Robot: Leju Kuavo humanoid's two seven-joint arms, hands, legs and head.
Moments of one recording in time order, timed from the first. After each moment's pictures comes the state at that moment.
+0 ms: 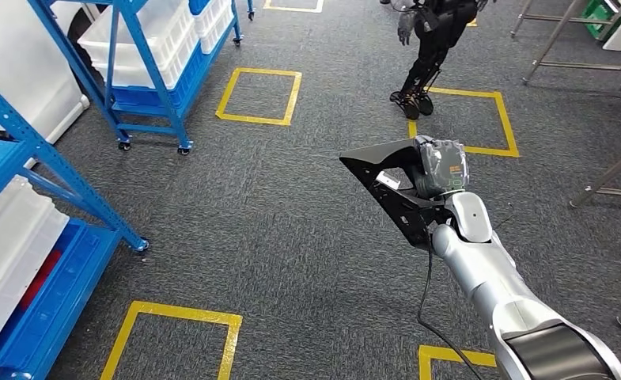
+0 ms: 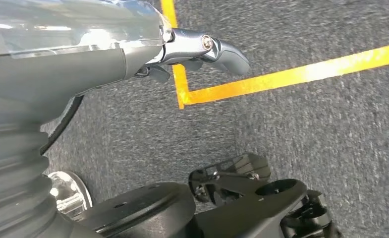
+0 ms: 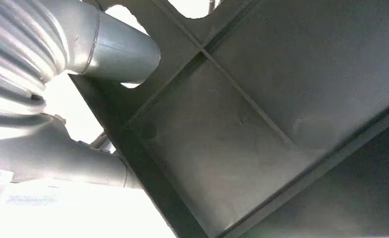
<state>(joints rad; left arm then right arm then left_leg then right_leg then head) -0.08 -0.18 0.66 -0.21 -1.04 0.14 -0.23 -0.71 -0.20 0.32 -0.79 0.99 -0.65 -0.25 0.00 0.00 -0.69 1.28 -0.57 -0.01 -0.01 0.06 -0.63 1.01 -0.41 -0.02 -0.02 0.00</state>
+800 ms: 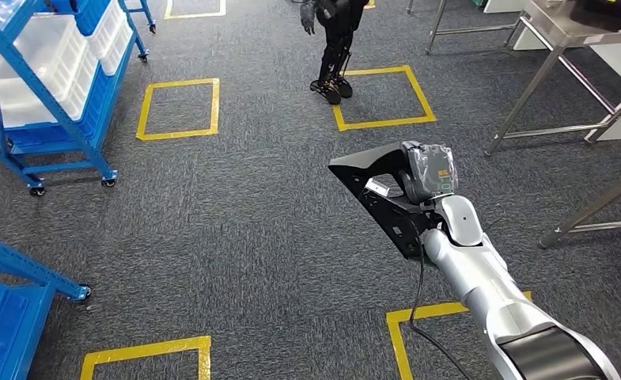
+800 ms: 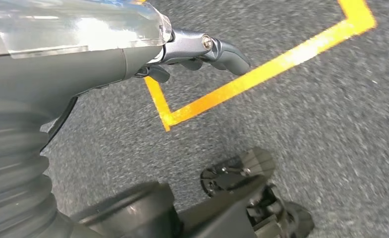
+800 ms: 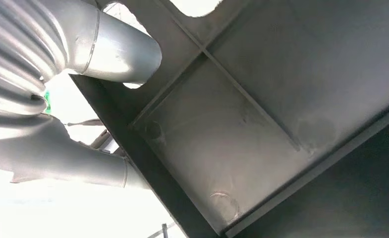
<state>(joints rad) -0.07 -0.18 0.67 -0.21 -1.05 0.14 -0.23 -0.69 -0.19 0.35 -0.81 1.01 -0.65 -0.24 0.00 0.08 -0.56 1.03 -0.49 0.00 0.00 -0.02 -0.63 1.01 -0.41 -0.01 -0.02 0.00</state>
